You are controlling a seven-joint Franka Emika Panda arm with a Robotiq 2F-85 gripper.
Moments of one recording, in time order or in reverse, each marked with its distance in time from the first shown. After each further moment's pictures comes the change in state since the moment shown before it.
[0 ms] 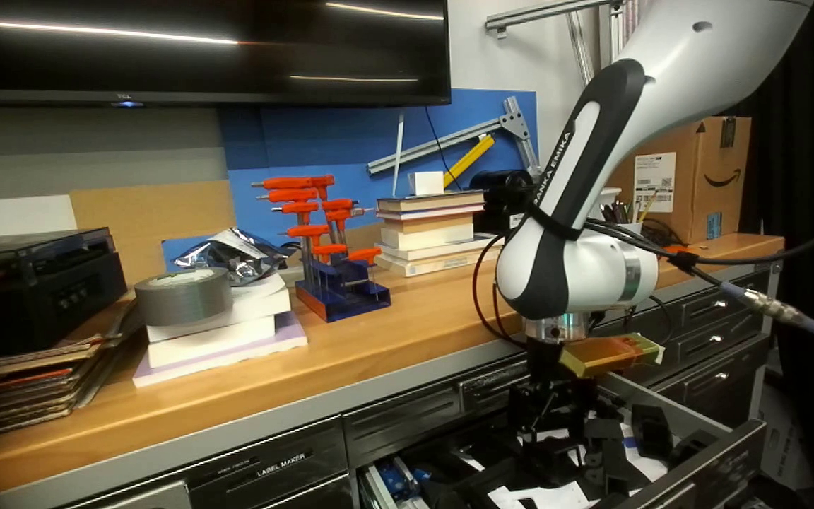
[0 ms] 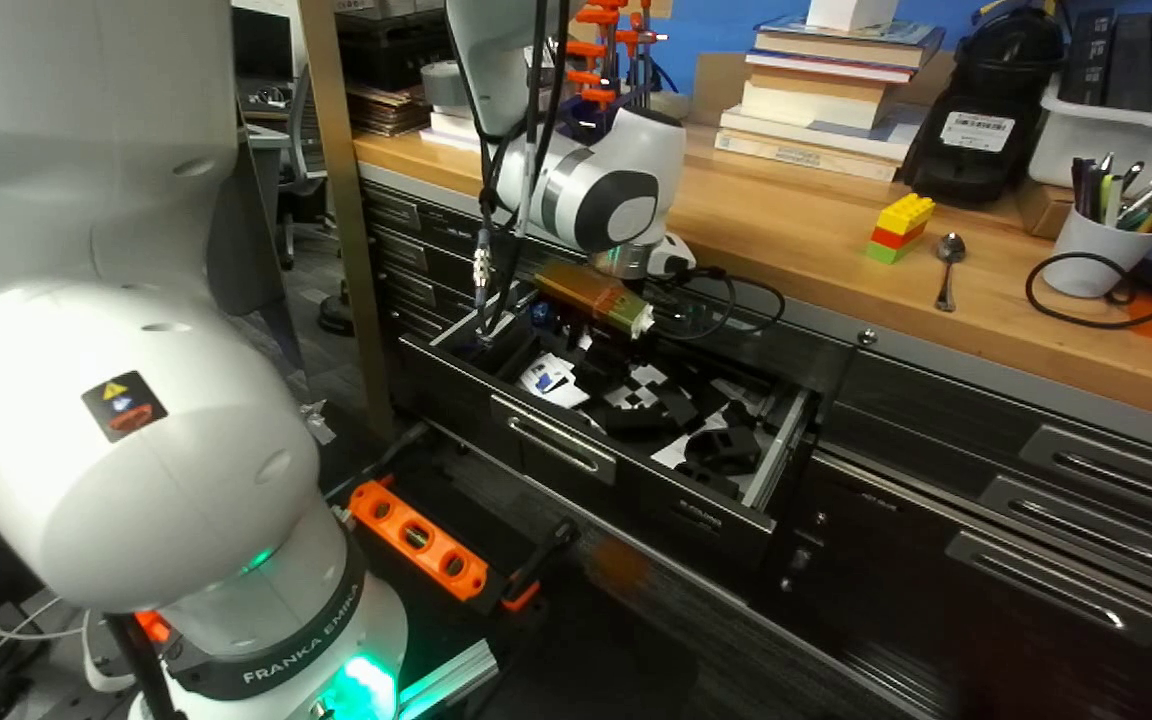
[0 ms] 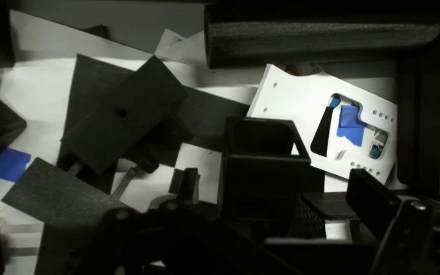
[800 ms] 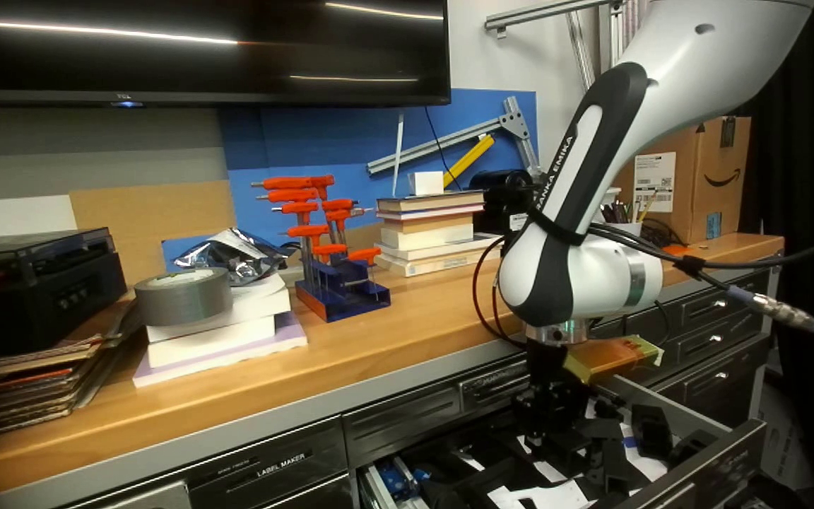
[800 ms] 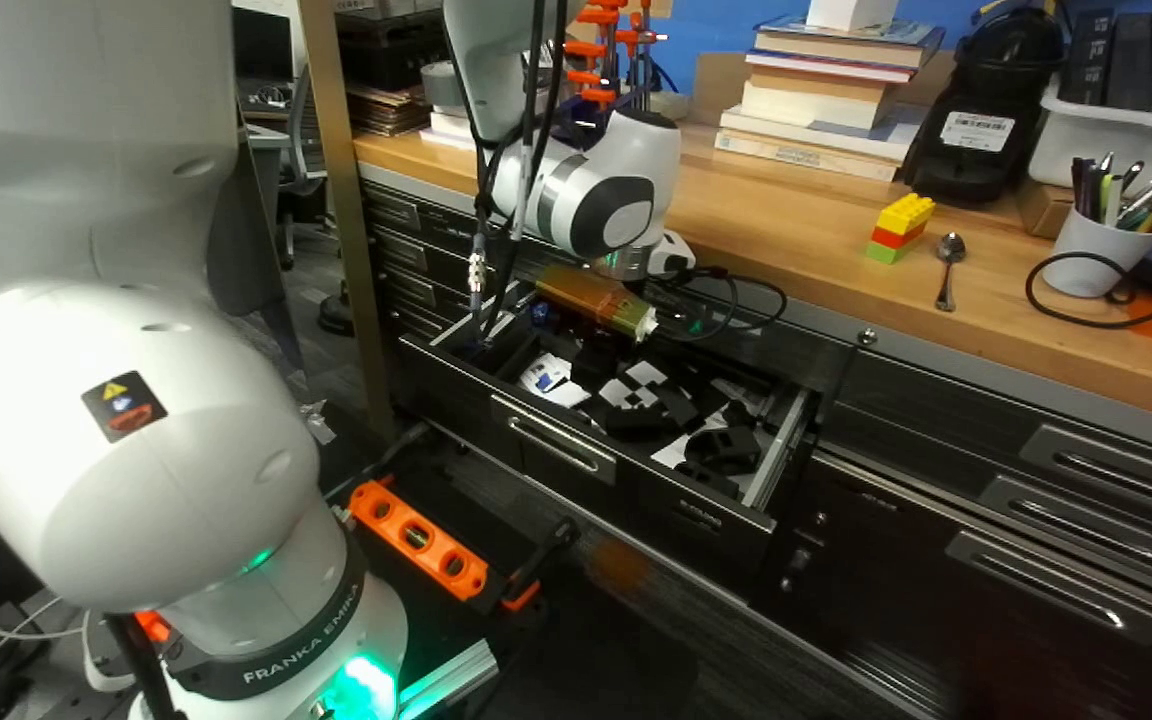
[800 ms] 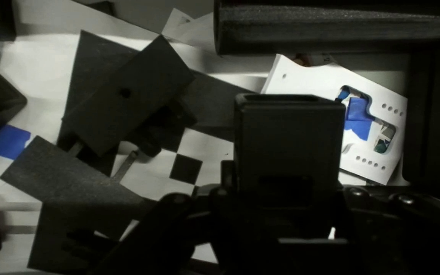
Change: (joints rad) arm 0.000 0.003 0.003 -0.018 -0.007 0.067 -0.046
